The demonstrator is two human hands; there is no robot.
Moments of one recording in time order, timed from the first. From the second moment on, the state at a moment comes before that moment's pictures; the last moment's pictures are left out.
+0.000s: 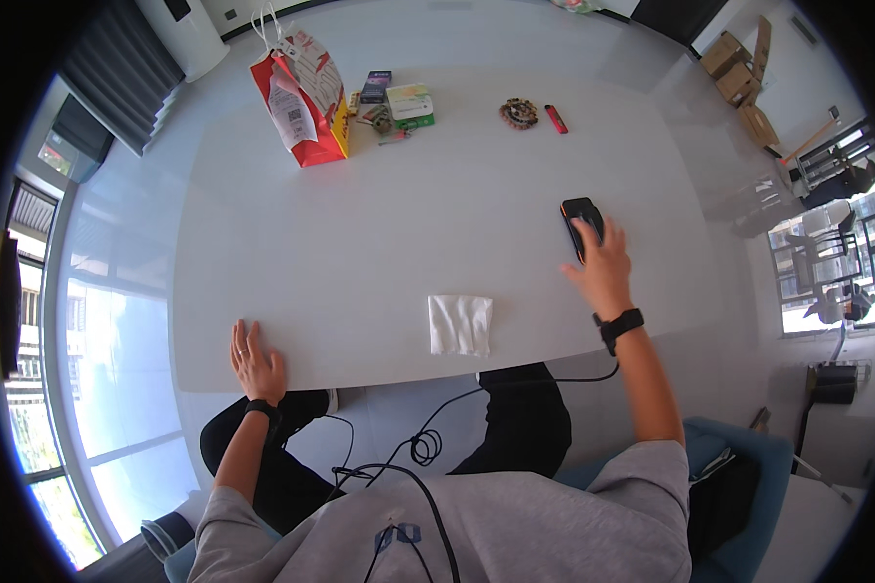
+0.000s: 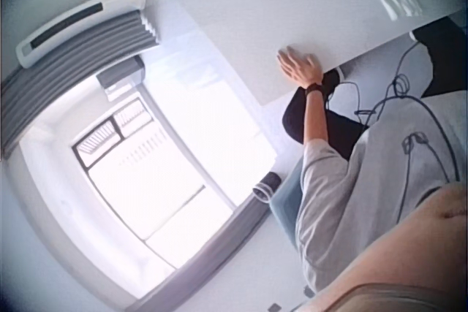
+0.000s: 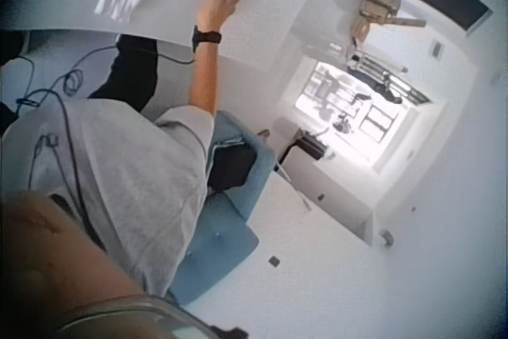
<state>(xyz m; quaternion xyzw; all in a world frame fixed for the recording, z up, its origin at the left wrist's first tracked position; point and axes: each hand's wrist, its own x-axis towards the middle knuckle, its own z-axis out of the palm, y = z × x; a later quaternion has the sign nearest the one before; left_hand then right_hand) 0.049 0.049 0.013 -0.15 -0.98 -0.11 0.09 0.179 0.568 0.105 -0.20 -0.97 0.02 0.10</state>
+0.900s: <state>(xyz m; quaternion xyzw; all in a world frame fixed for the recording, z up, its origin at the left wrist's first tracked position) 0.045 0.048 0.018 -0.15 -0.98 -0.10 0.05 -0.042 0.529 0.015 -0.09 -0.94 0.30 -0.10</state>
